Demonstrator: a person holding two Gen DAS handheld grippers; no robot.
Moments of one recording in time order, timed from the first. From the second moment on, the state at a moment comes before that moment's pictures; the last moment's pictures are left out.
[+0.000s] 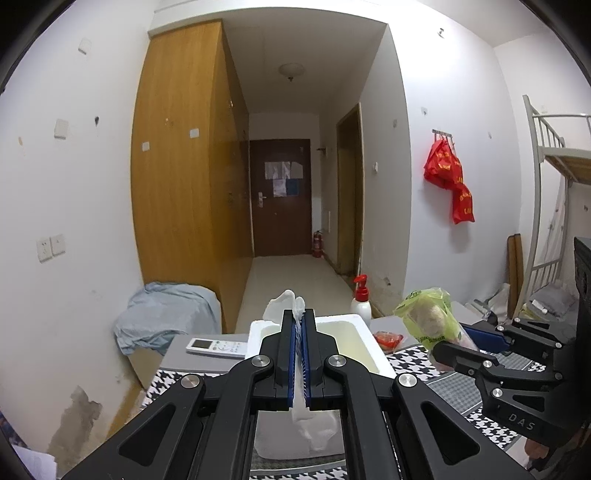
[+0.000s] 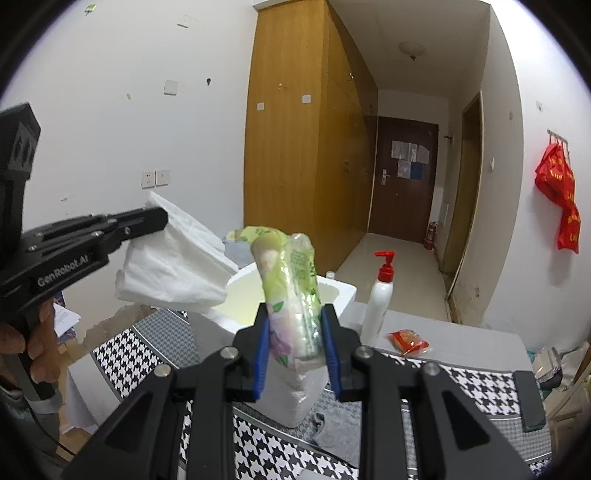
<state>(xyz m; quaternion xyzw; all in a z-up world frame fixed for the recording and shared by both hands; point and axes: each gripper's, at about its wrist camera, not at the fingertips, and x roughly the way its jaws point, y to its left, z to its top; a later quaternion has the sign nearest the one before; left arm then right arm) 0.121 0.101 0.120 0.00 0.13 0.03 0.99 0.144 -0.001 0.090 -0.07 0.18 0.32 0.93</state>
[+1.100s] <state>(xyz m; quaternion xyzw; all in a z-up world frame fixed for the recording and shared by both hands) 0.226 0.108 0.072 -0.01 0.23 0.02 0.97 0.193 0.009 0.071 -0.07 0.22 0.30 0.92</state>
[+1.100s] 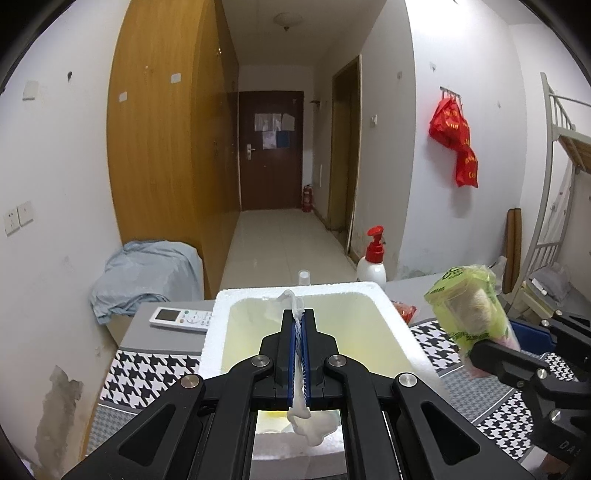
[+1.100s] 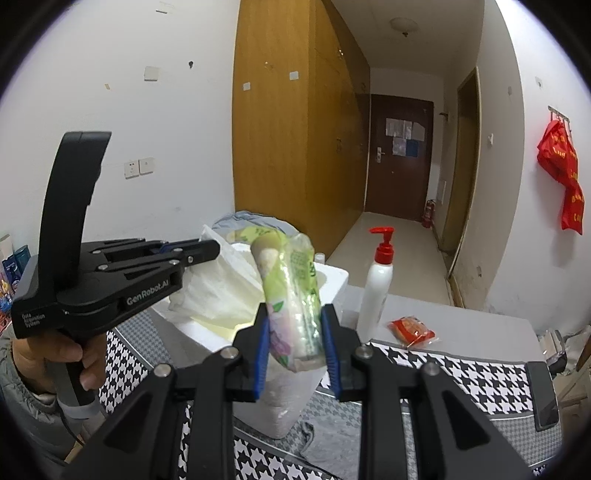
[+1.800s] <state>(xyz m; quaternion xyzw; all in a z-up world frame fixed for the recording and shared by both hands) 0.206 0.122 0.076 -0.02 0.19 0.05 0.98 0.198 0.017 0.074 -0.07 0.23 0.28 0.93</state>
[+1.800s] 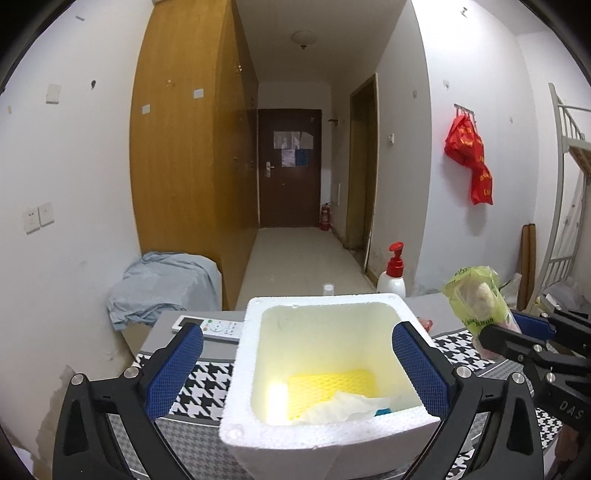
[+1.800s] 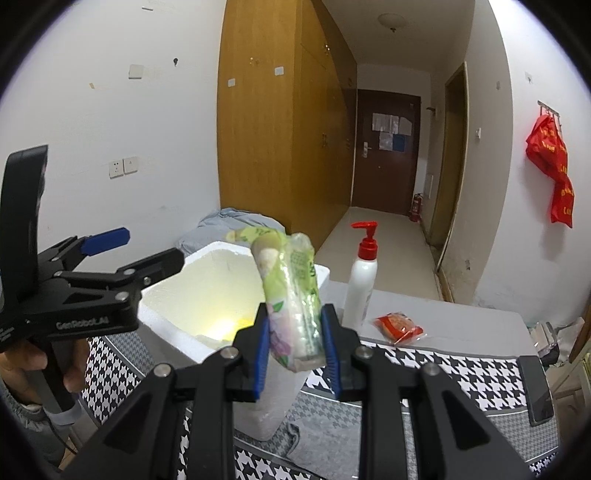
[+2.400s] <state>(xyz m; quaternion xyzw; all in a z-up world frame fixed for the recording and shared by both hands) 0.183 0.148 0.078 0.00 0.18 0.11 0.98 0.205 0.050 0.075 -0.08 0.23 0.31 0.92</state>
